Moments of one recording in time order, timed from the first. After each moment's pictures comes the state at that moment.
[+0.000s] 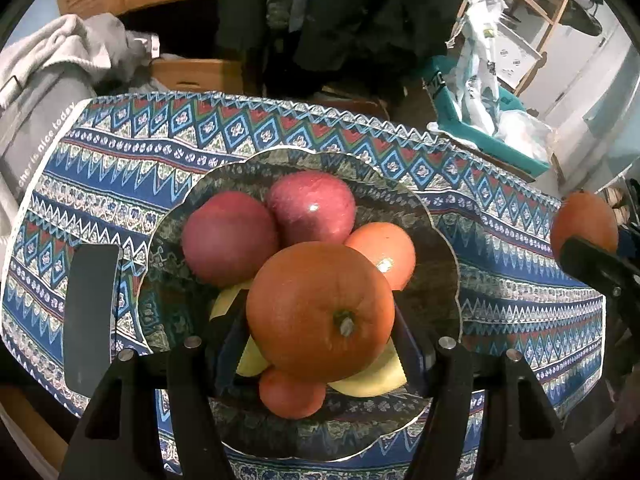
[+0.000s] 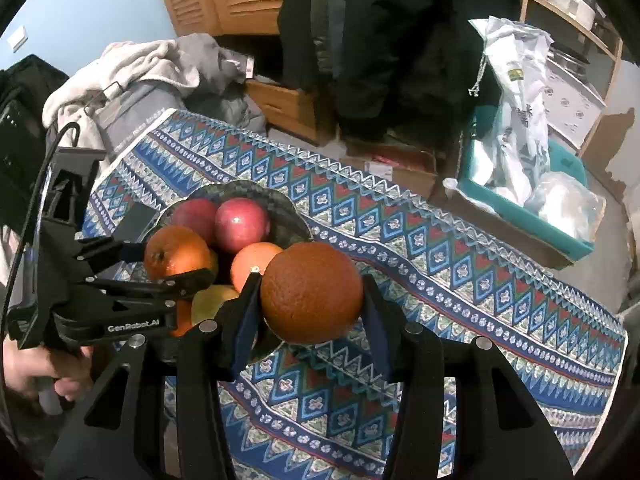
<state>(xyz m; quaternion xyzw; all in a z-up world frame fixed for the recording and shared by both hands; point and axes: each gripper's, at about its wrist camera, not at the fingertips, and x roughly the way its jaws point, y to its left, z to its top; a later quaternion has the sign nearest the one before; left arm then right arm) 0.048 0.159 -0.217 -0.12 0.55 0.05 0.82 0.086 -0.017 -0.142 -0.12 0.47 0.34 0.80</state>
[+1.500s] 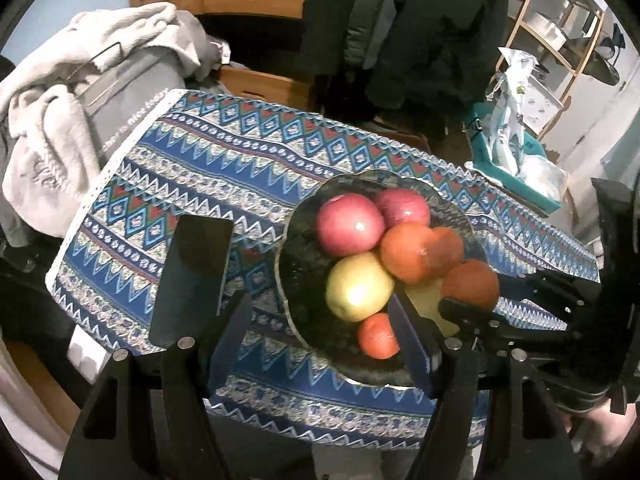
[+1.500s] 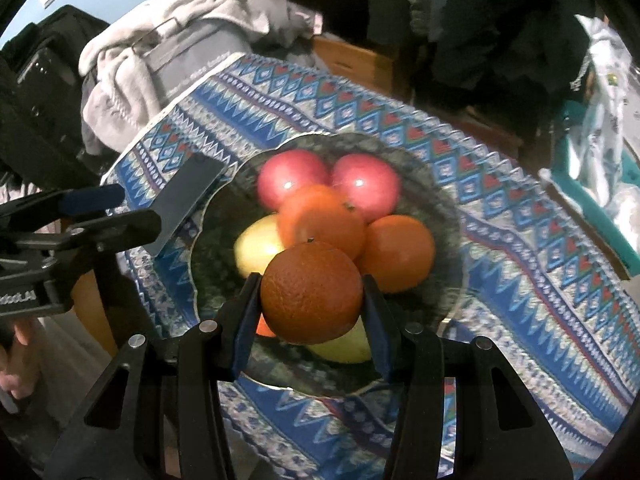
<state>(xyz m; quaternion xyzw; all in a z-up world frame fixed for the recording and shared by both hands) -0.037 0.230 -0.165 -0.15 0.51 0.12 0.84 0.038 0.074 -0.188 -0.14 0.52 0.41 0.74</state>
